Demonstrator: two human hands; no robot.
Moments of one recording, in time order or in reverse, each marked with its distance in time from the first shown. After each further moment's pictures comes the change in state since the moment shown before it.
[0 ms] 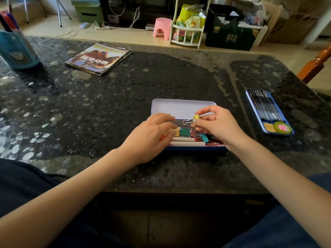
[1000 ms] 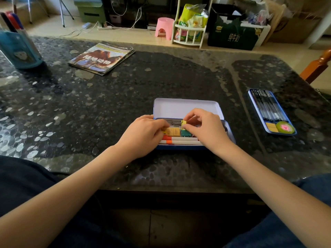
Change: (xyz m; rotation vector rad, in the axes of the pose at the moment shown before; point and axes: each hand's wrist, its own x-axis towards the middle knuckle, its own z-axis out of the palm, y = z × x) left_hand -0.001 -0.002 -0.014 0.085 -0.068 -0.203; right_hand -0.004 0.006 0.028 -0.401 0.015 -0.354
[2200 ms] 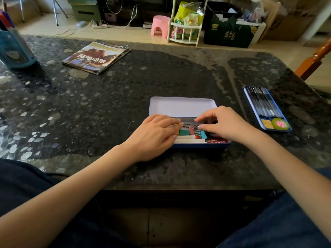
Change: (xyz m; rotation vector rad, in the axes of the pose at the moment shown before) left_hand 0.010 0.007 0.017 0.139 -0.064 0.292; right_hand 0.002 0.016 -0.053 -0.262 -0.243 0.037
